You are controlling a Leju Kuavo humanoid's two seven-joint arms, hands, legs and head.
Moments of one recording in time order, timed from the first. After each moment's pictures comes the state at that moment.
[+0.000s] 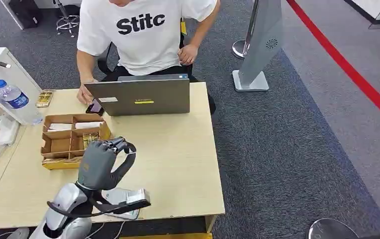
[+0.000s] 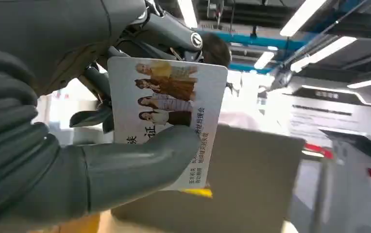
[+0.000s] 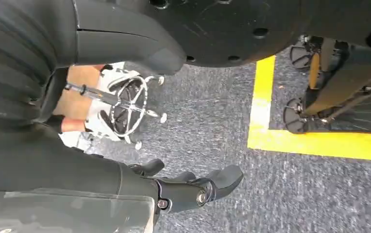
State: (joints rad) left arm -0.20 0.22 -0.59 -1.64 -0.91 0.38 -0.20; right arm -0.05 0.20 -1.10 -0.19 1.18 0.02 0.08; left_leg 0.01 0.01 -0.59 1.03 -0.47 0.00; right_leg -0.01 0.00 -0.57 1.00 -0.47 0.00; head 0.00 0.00
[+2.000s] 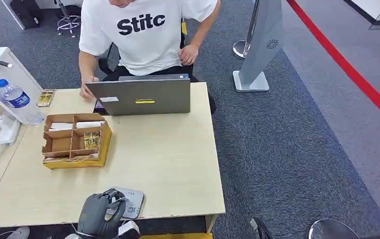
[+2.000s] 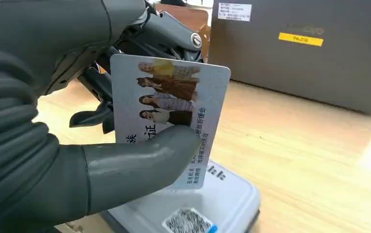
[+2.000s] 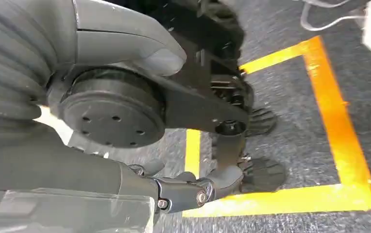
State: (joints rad) left arm 0.03 0.26 -0.55 -1.35 -0.71 0.58 -0.21; right arm -0.09 0.27 -0.79 -0.55 0.43 0.26 0.38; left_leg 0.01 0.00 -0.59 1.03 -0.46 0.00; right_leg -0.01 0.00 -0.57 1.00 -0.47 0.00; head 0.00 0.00
